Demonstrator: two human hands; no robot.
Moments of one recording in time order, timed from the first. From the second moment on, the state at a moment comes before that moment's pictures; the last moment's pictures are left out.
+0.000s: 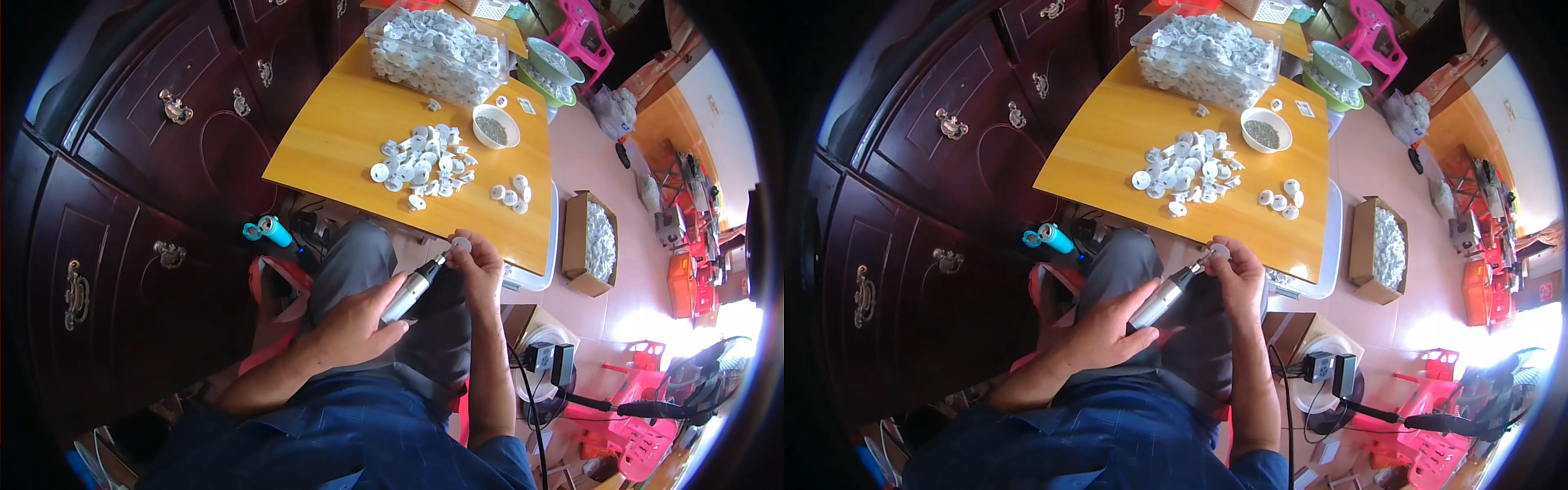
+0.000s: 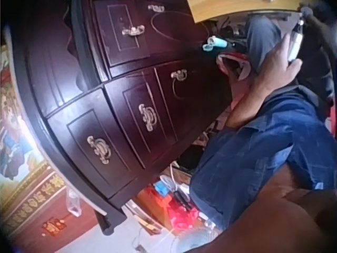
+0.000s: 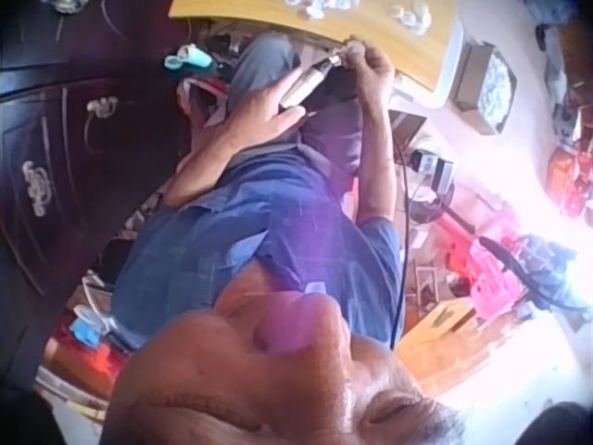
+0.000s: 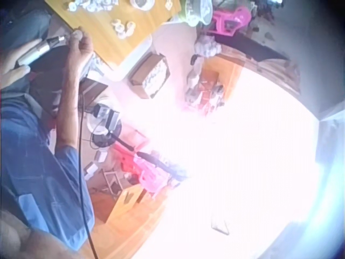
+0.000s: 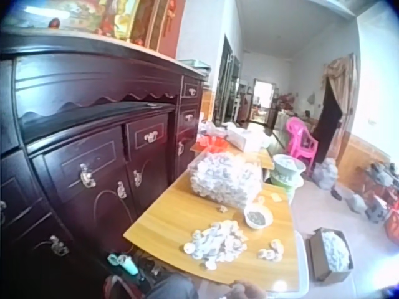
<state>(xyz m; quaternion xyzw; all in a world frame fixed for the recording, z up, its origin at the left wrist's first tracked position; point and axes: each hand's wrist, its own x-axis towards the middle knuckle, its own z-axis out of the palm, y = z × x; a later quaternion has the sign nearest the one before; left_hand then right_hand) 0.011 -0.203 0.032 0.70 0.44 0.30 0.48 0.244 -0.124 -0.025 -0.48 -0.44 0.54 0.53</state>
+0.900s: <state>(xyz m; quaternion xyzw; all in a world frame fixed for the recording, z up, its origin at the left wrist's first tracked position) 0.011 -0.202 0.027 0.71 0.43 0.34 0.44 0.240 -0.127 -0.026 -0.48 -0.49 0.50 0.53</state>
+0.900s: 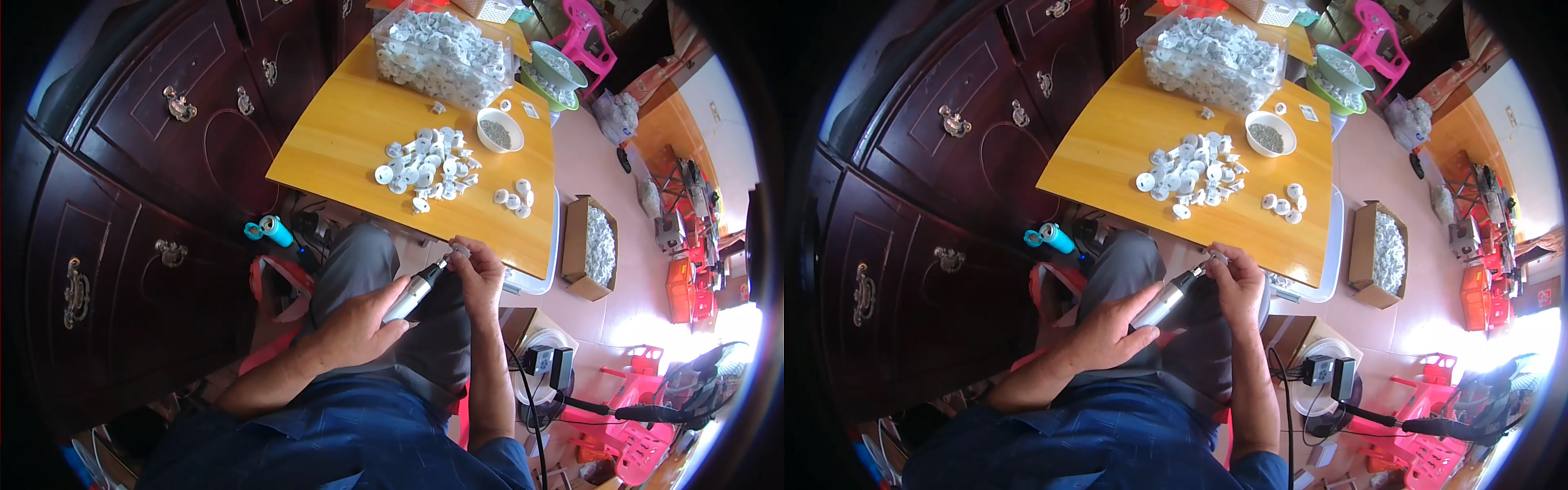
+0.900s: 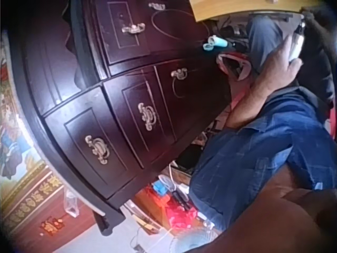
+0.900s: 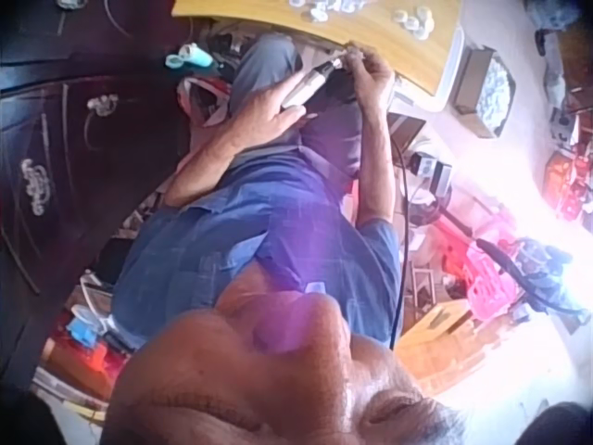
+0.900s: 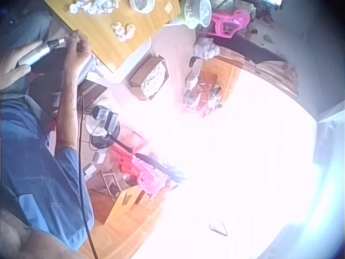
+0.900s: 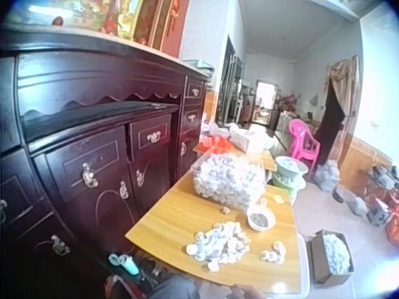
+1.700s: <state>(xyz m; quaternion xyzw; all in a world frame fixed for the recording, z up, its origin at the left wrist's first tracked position) 0.007 -0.200 0.031 0.52 0.36 0.33 0.70 0.236 -0.130 -0.027 -0.46 -0.50 0.48 0.56</state>
